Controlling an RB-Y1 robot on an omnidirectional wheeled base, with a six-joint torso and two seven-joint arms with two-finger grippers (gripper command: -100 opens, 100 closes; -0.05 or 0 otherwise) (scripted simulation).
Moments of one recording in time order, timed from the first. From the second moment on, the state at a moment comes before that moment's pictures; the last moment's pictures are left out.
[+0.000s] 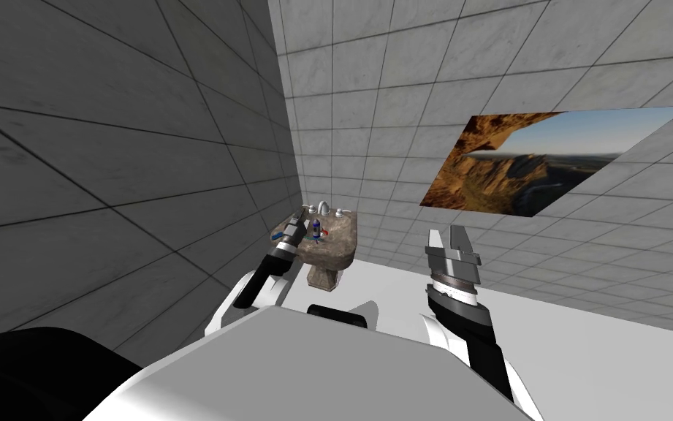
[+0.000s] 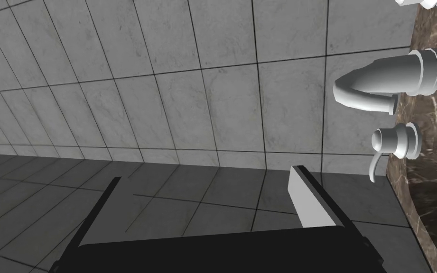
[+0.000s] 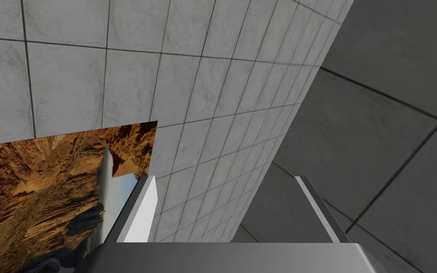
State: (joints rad) left arm 0.44 0.15 -0.17 -2.41 -0.11 0.01 0.07; right arm 0.55 0.02 -0.06 -2.34 0.11 -0.52 0.02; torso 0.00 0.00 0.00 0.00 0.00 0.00
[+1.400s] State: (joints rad) left arm 0.43 0.16 -0.24 -2.43 -0.14 0.37 0.15; right arm 0.55 0.02 -0.06 -2.34 0.11 -0.52 0.02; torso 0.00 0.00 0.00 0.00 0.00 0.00
